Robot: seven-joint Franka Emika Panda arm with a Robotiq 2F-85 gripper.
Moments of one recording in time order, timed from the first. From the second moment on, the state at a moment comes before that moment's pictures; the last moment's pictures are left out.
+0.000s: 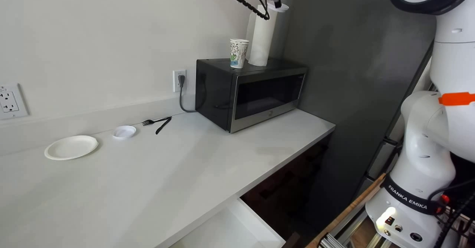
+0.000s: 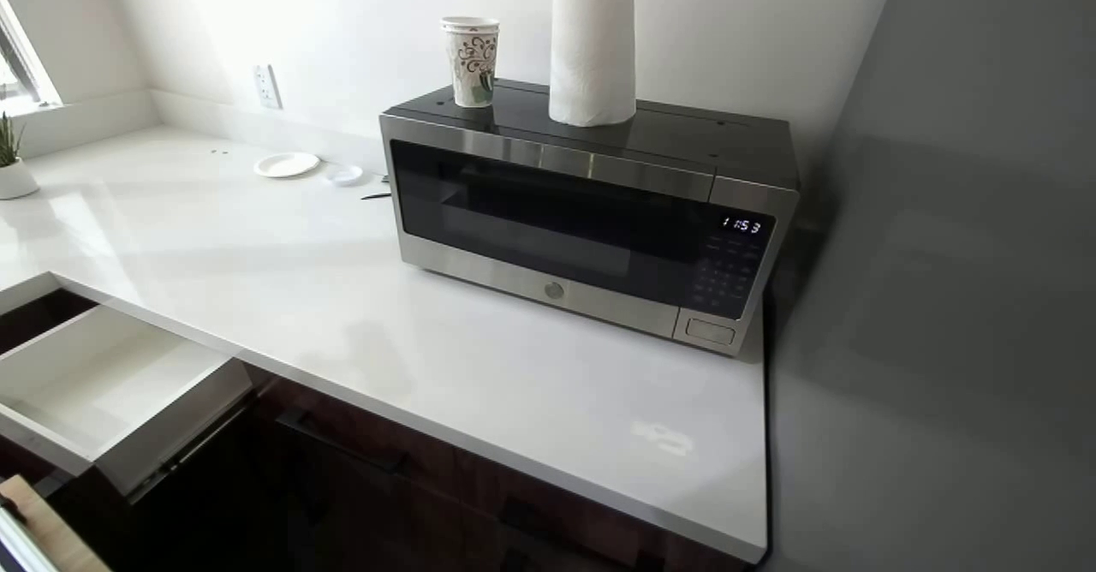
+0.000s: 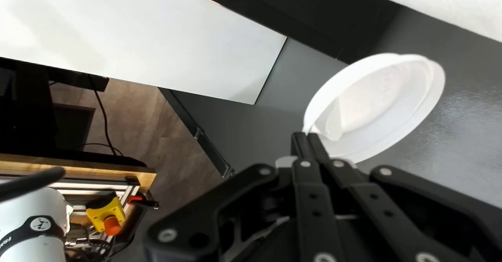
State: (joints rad) arm 0.85 0.31 -0.64 -1.04 -0.50 1.26 2.68
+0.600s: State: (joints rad) arm 0.83 0.33 -0.63 -1.13 -0.41 1.22 2.60
